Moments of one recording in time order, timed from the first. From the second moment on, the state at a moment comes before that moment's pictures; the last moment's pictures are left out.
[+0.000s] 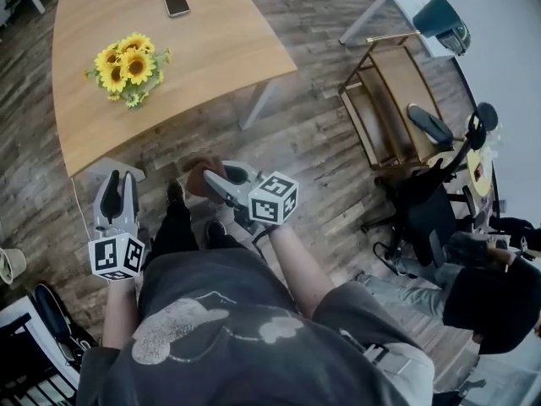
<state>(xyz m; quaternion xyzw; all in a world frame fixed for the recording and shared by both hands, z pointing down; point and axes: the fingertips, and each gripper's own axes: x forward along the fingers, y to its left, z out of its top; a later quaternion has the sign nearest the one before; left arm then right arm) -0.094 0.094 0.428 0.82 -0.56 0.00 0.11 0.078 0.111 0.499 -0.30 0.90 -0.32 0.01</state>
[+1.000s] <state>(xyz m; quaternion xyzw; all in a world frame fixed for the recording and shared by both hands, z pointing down) -0.216 0.186 0.426 0.86 -0.50 0.01 0.12 -0.042 0.171 0.439 -0.37 0.89 -0.25 0.06</state>
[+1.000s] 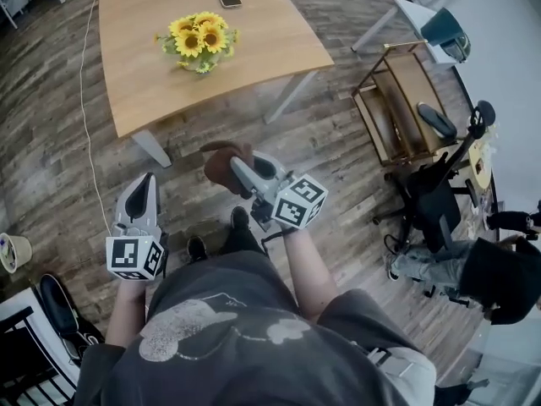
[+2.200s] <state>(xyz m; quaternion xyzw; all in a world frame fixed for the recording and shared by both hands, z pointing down) -0.209 0.216 0.423 0.84 -0.52 0.00 0.13 -0.059 0.232 0.430 -0.34 0.91 -0.24 0.02</state>
